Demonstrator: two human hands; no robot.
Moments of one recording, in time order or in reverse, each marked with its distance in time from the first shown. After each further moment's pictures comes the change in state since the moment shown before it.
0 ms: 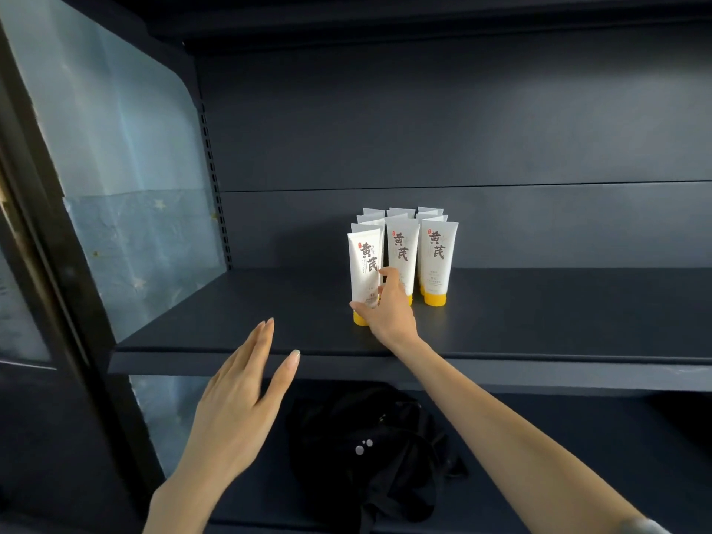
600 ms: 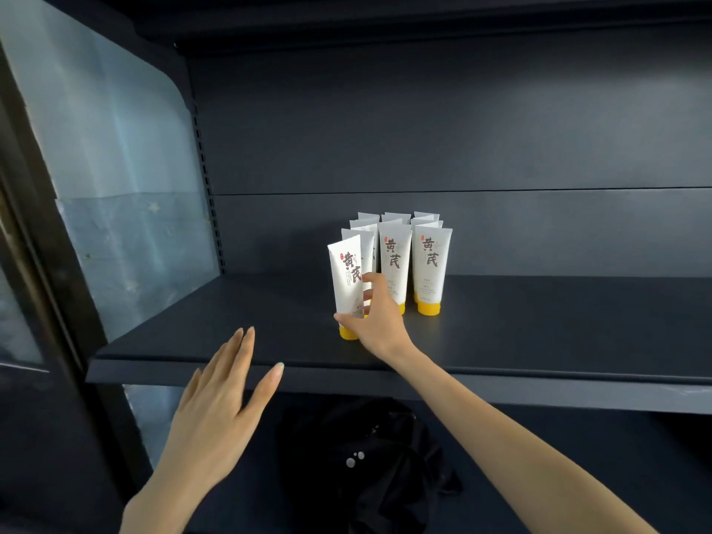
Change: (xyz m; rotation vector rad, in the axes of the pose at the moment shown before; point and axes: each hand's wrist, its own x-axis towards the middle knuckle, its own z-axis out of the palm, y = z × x) left_hand 0.013 -0.006 0.012 0.148 -0.013 -0.026; right_hand 0.004 0.006 -0.008 0.181 -0.123 -0.100
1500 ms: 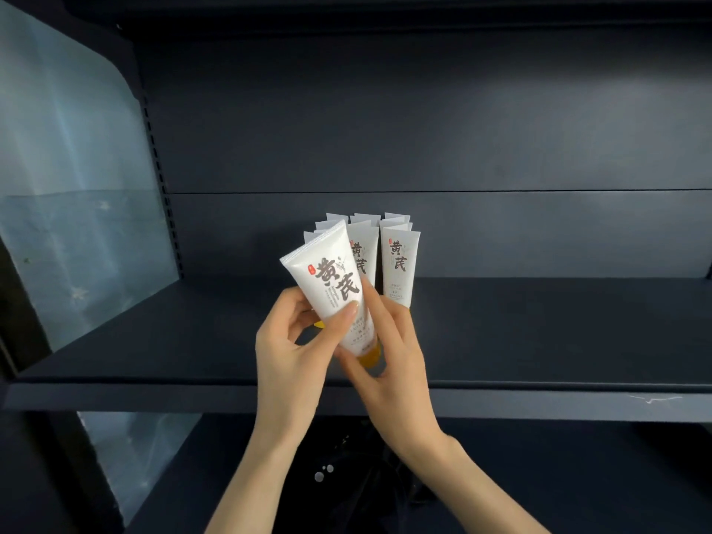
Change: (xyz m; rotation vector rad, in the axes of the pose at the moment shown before) left_hand 0.041 0.128 0.037 -1.168 0.228 0.252; right_hand -0.081 -0.006 -0.047 0.089 0.182 -0.440
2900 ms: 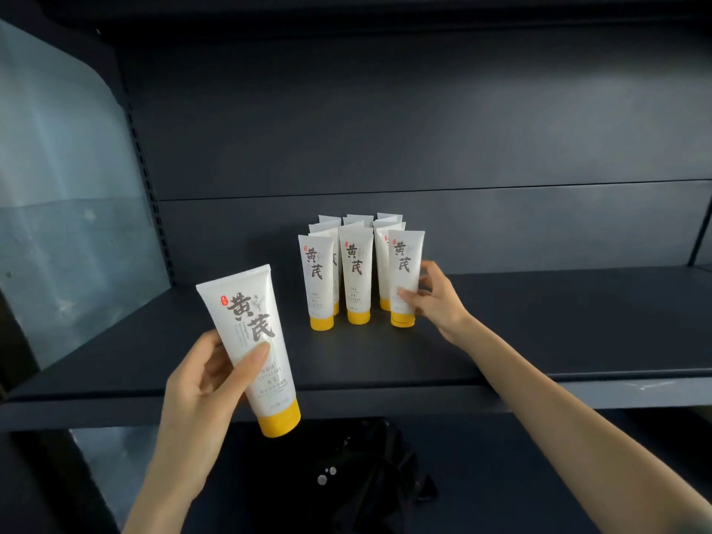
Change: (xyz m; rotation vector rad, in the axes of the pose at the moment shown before) left_hand -0.009 -0.005 -0.083 0.144 0.001 -0.134; right_hand 0.093 0.099 -0.062 0.094 -0.066 0.560
